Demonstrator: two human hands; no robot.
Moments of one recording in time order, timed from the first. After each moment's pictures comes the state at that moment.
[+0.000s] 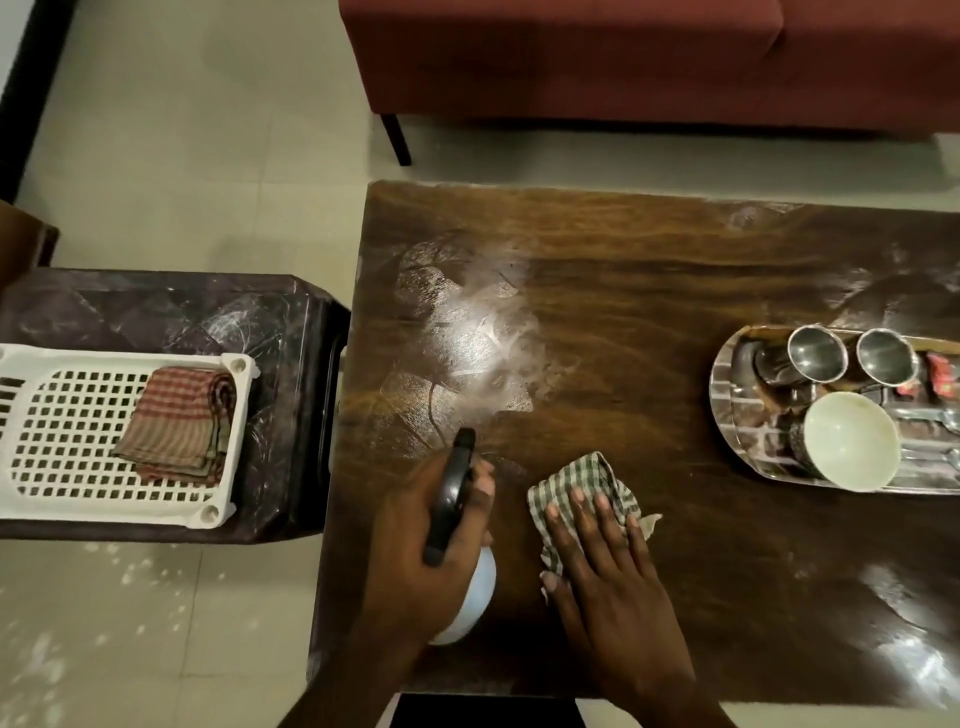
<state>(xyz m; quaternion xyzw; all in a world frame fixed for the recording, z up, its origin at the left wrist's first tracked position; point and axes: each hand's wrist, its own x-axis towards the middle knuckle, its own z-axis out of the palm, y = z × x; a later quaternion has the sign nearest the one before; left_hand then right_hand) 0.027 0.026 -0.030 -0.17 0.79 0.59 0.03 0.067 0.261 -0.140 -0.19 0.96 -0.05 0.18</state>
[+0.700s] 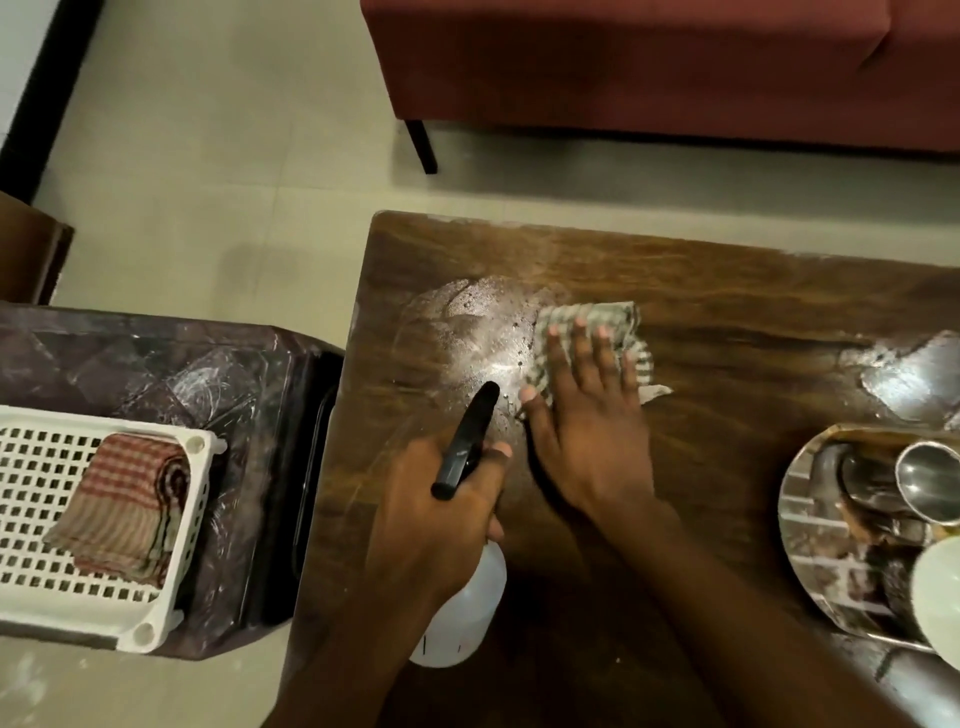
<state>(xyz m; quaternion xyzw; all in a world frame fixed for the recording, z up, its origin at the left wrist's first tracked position) -0.108 0.014 -0.065 -0.30 0.74 0.59 0.11 -0.195 0.165 -0.149 -0.15 0.97 -0.13 0.15</state>
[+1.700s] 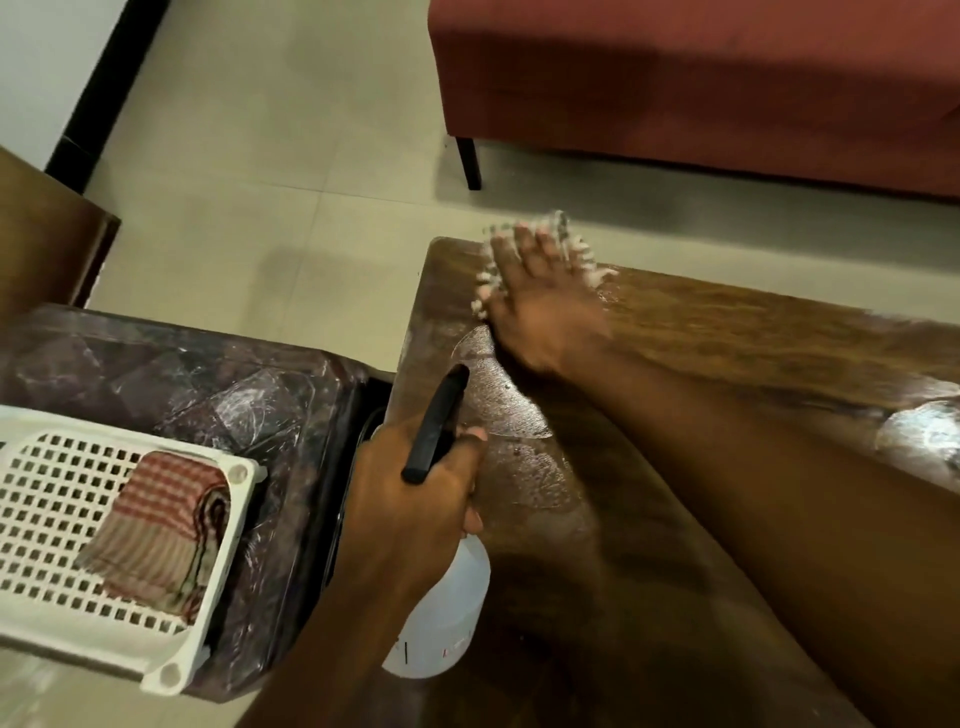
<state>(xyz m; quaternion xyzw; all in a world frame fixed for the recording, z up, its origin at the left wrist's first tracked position) -0.135 -0.048 -0.066 -0.33 0.73 0.59 0.04 -0.341 0.041 -0.146 -0.28 0.94 -0.07 0.19</state>
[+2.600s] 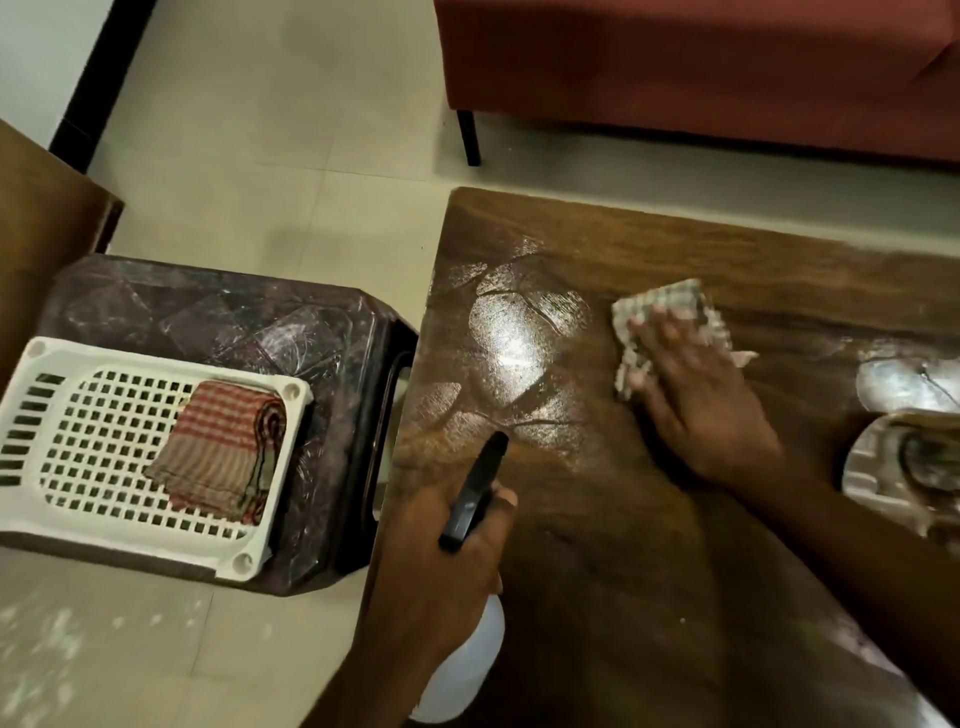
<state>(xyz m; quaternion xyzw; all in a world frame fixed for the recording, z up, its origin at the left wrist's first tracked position) -0.017 -0.031 -0.071 -0.33 0.74 0.57 0.11 -0.208 0.217 -0.153 -0.26 0.95 -0.09 0.12</state>
